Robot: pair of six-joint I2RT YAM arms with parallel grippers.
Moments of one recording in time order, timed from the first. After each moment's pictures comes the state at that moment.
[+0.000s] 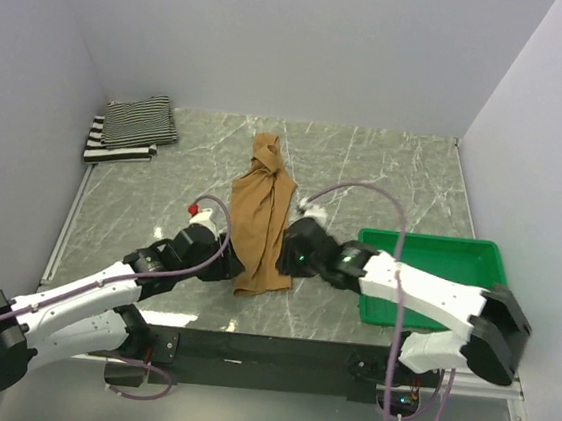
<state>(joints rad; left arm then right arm) -0.77 0.90 0.49 -0.31 -0.08 -0.87 0.95 1.26 0.92 -0.47 0.19 0.80</state>
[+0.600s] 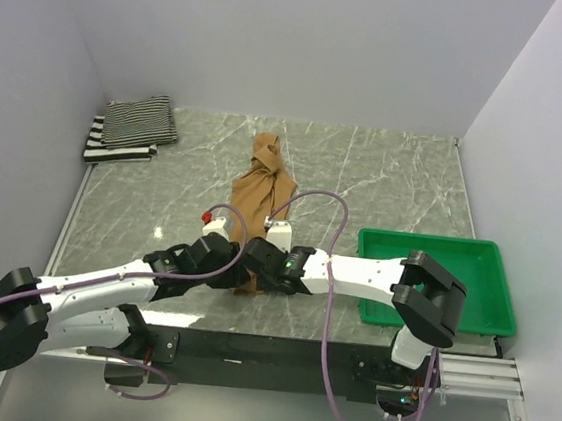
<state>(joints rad) -0.90 1.05 0.47 -0.20 -0.14 -0.93 1.17 1.68 1.05 -0.51 0.40 0.94</state>
